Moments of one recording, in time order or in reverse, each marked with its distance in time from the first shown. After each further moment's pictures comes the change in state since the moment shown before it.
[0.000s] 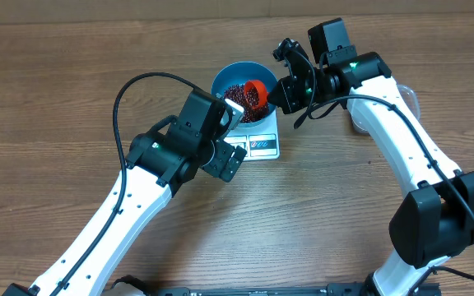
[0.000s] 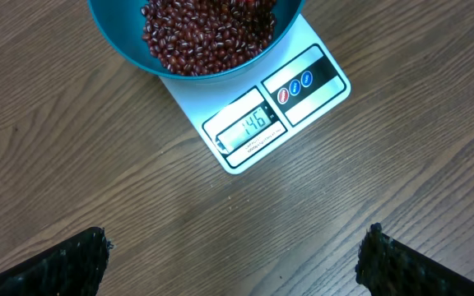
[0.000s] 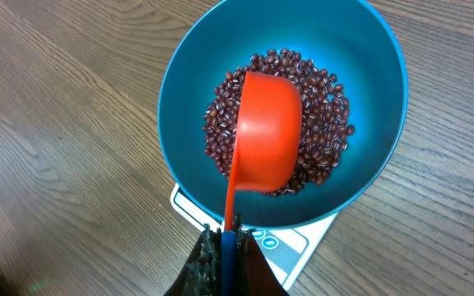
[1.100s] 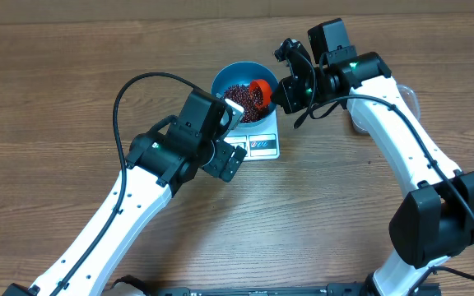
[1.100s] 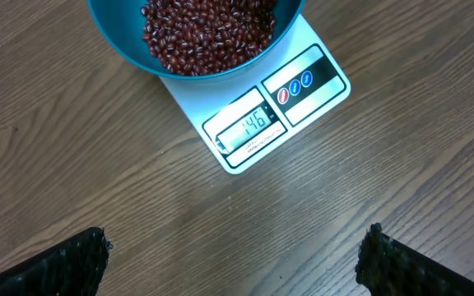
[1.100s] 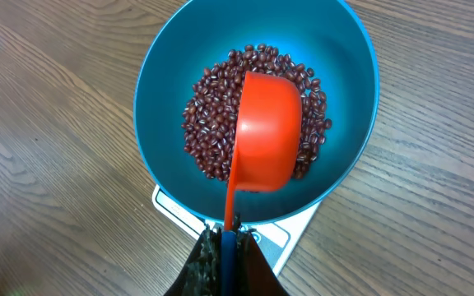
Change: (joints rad) left arm 0.000 0.000 0.000 0.000 0.000 0.000; right arm 0.001 0.000 0.001 -0.006 0.057 0.003
